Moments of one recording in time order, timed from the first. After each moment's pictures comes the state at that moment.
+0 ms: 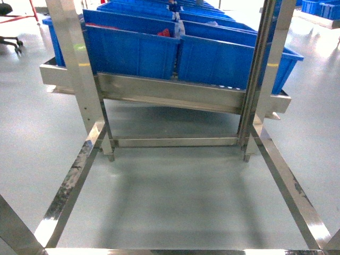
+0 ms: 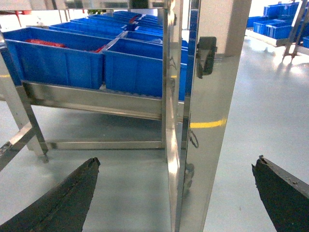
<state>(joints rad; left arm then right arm) 0.00 0.01 0.01 0.00 0.00 0.00 0.00 0.00 0.01 0.00 0.00 0.00</state>
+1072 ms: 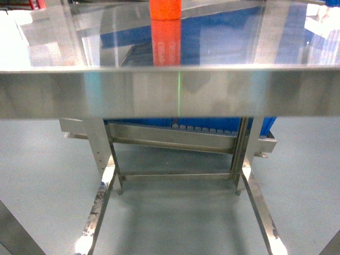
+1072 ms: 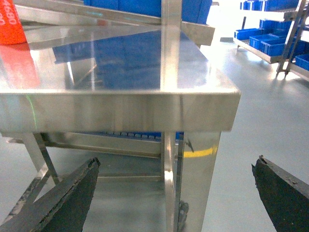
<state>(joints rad) 0.00 0.01 0.01 0.00 0.00 0.00 0.00 0.00 0.01 0.00 0.00 0.00</state>
